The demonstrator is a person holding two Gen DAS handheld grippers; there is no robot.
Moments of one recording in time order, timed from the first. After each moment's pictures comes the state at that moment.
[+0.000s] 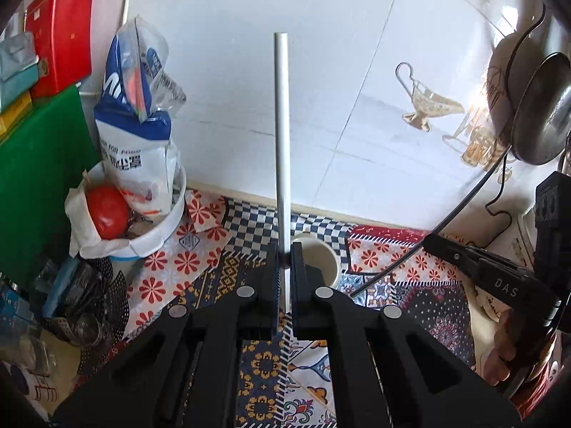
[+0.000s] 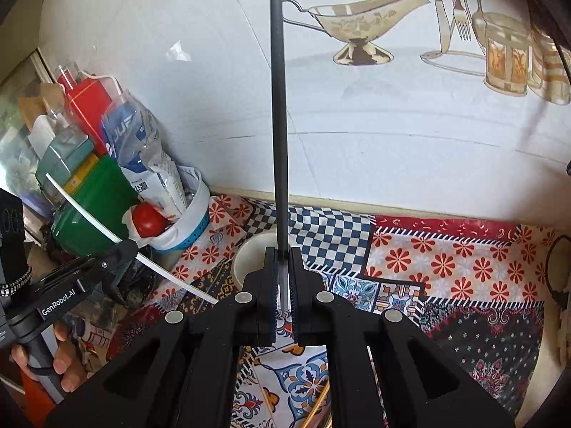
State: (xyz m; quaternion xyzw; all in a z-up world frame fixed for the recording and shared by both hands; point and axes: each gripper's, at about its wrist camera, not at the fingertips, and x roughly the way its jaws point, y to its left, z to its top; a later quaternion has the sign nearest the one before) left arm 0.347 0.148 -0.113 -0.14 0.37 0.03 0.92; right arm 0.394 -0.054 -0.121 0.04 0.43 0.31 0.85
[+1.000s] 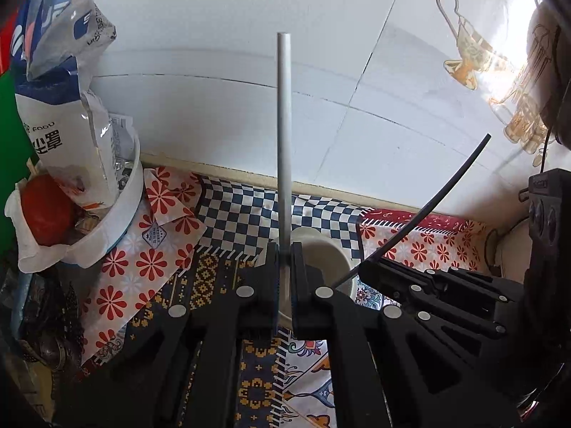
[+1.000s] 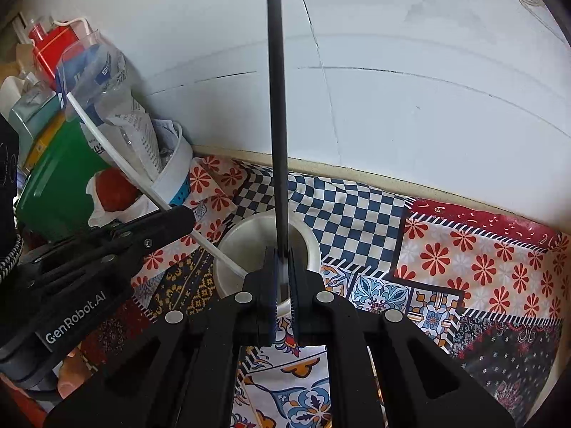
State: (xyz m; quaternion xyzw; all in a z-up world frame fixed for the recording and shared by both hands) left arm 0.423 0.140 -0.188 -0.13 0.45 0.02 0.88; right arm 0.426 0.009 -0.189 -0.01 0.49 0.31 0.81
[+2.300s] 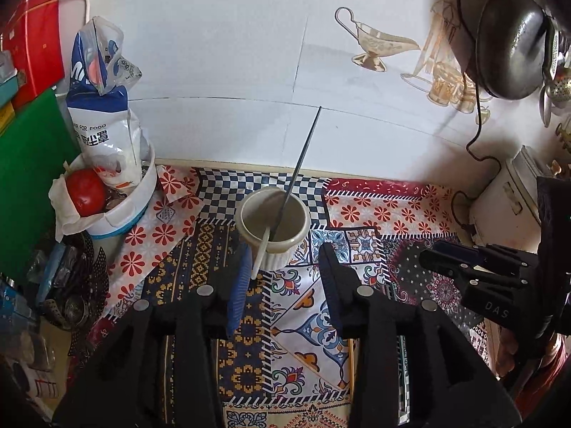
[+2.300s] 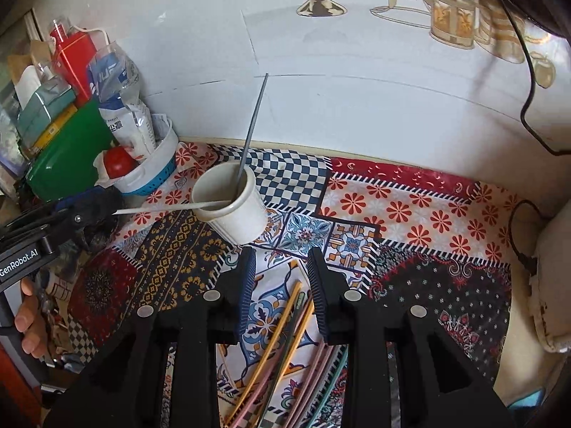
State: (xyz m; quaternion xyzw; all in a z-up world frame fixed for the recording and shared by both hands) left arm 0.319 0.089 -0.134 -0.08 0.42 0.00 0.90; right arm 0.345 -0.097 -0.158 -0.03 0.47 0.26 0.84
